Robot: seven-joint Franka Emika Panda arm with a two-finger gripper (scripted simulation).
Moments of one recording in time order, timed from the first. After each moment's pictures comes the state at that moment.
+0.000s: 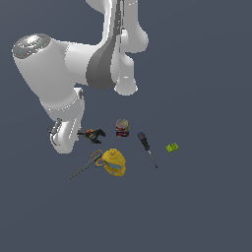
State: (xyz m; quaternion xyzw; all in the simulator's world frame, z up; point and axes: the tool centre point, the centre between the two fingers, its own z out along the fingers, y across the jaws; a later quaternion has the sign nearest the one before) arm 0.039 -0.173 0.230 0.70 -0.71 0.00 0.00
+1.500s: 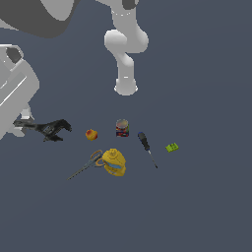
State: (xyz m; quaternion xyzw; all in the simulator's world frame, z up) arm 0.120 -0.231 0.377 0.71 -0.71 0.00 0.00
